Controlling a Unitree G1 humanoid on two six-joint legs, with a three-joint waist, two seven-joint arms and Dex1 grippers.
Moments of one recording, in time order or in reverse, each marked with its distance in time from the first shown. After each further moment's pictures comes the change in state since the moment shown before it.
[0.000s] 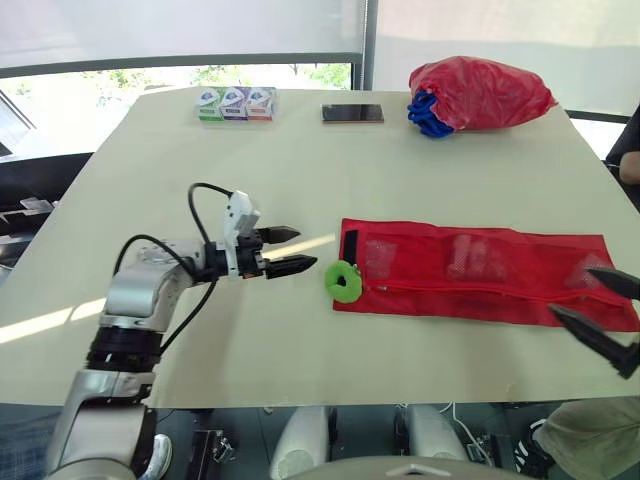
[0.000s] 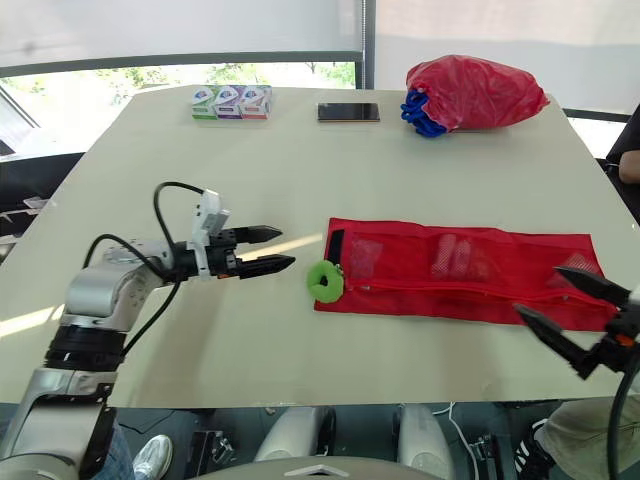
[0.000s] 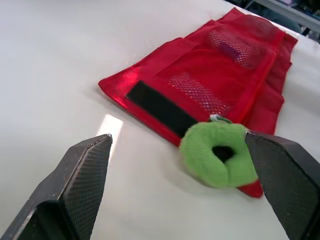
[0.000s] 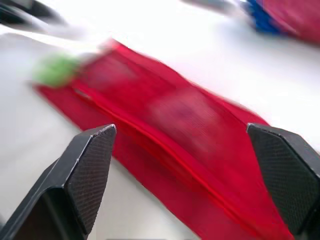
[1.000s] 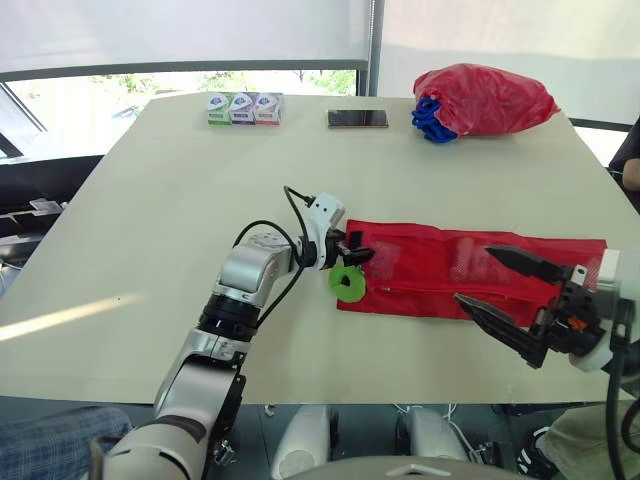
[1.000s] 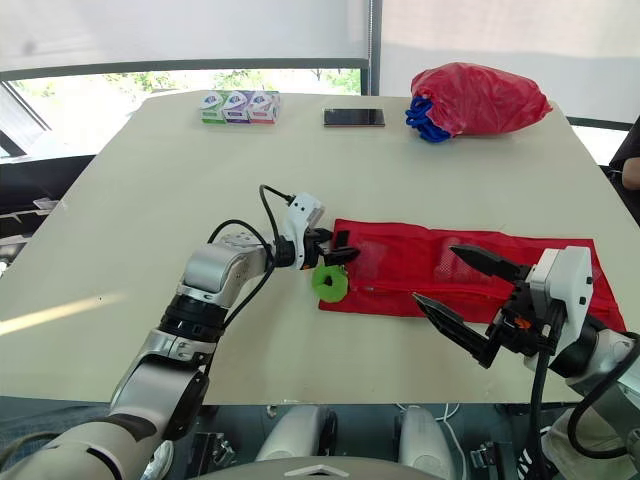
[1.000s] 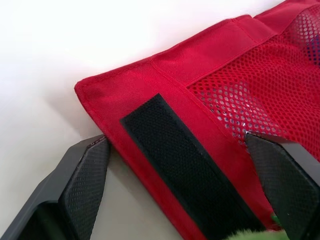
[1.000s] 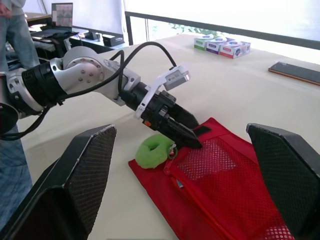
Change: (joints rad) left arm -0.212 -0.359 -0.177 0.110 0.234 0.230 0.444; right arm -0.229 -0.018 0.341 -0.155 0.115 0.030 -0.256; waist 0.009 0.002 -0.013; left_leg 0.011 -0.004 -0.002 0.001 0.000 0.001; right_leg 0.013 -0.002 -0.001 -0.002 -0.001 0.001
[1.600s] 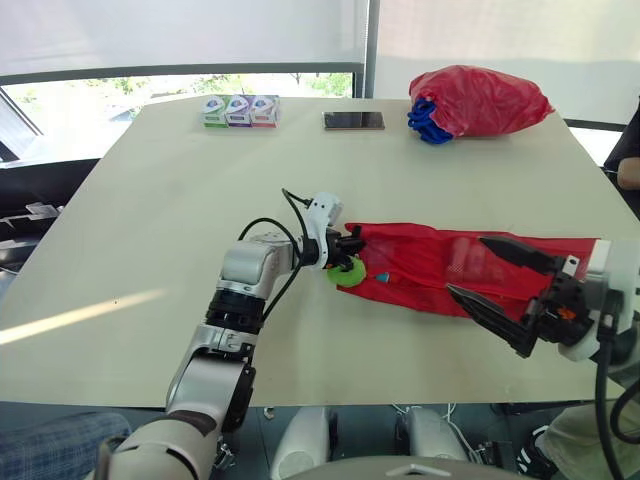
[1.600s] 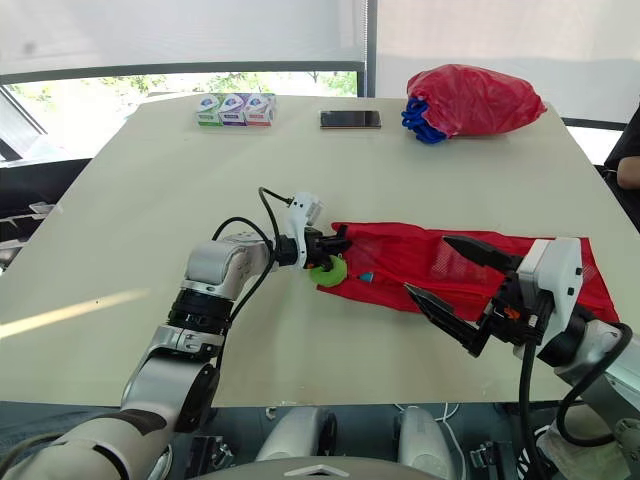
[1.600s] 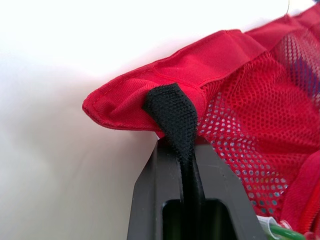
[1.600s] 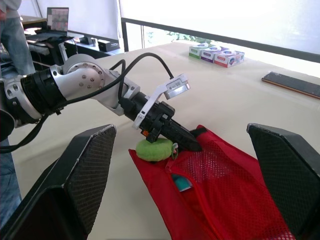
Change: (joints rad) left arm -0.026 -0.053 0.147 0.054 -0.086 0.121 0.001; right arm -0.069 0.003 0.082 0.000 -0.027 0.001 -0.063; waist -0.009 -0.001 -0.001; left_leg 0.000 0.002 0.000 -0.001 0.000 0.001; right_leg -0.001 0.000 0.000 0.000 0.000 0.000
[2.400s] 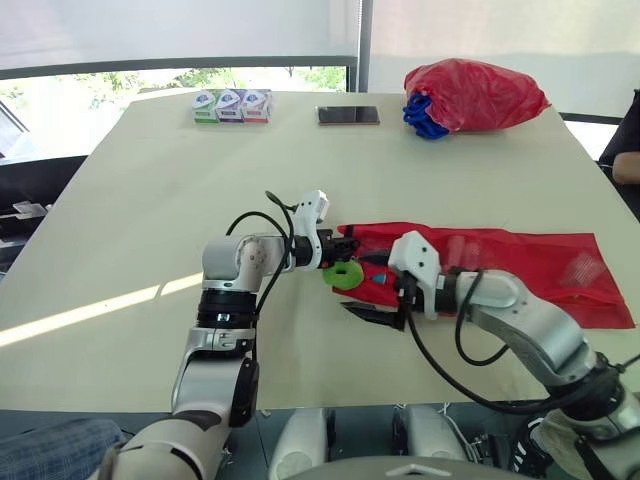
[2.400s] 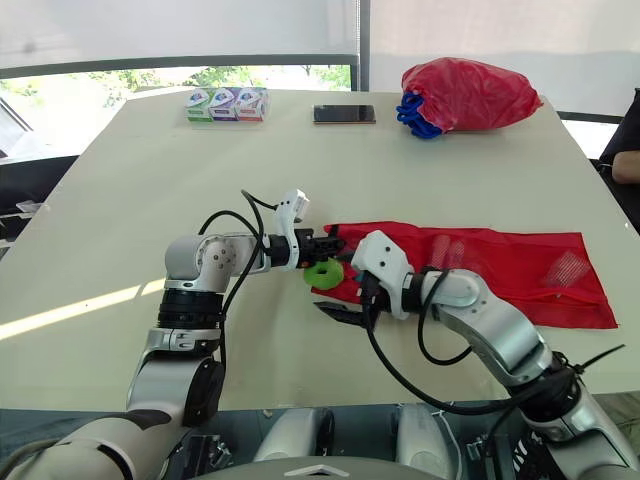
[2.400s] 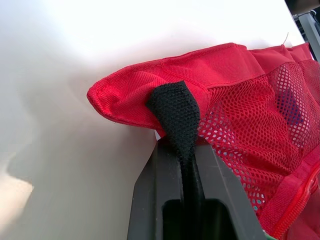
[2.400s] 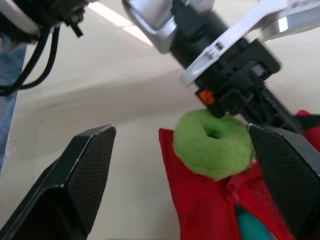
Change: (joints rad) left arm -0.006 -0.034 0.143 -0.093 -0.117 0.259 0.160; right arm -0.625 0.230 0.816 0.510 -0.528 0.064 0.123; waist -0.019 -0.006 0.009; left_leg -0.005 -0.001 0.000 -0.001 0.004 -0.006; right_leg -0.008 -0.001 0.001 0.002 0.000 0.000
